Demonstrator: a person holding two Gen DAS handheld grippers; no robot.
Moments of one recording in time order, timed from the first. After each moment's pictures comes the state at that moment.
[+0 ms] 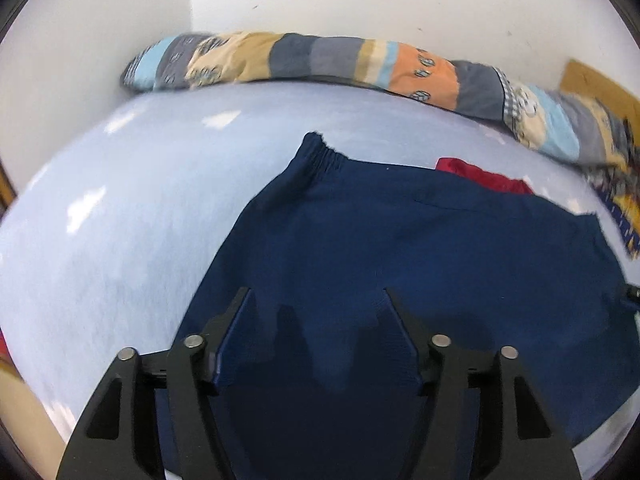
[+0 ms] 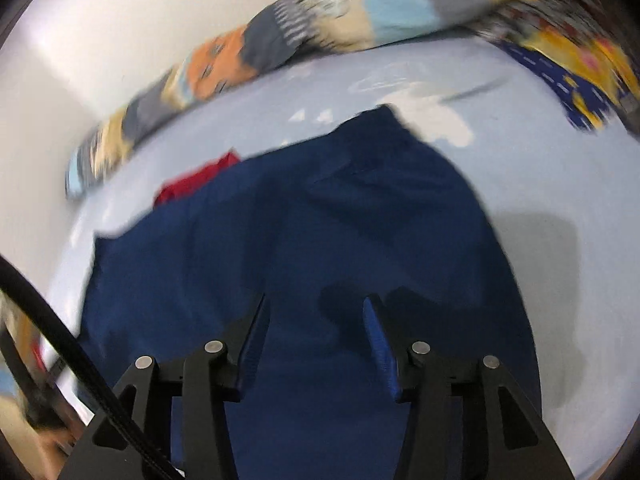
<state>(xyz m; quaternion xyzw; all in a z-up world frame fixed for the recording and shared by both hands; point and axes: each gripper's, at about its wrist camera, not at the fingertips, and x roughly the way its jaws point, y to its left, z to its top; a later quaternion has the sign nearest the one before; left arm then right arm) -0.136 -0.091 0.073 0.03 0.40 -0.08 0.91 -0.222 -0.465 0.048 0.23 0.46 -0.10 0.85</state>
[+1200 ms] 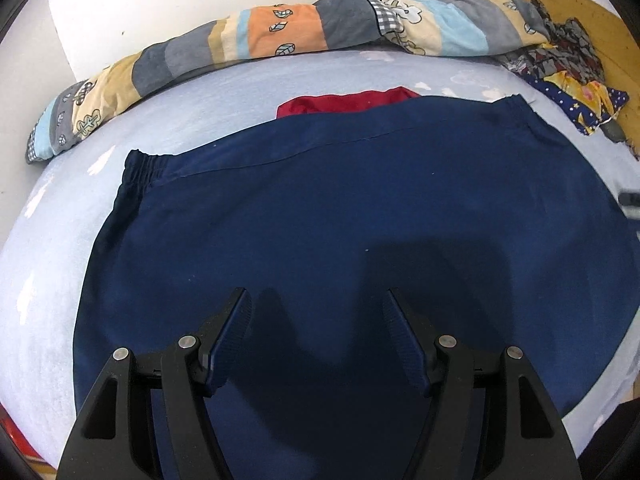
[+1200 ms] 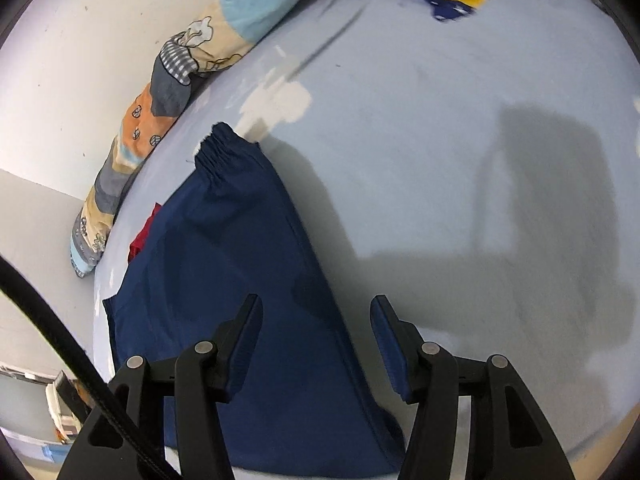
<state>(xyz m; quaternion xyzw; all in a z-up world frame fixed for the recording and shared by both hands) -0.153 -0.208 0.053 0.15 0.43 -0.22 0.86 -0.320 -0.580 0.019 0.42 0.43 -0.14 0.78</state>
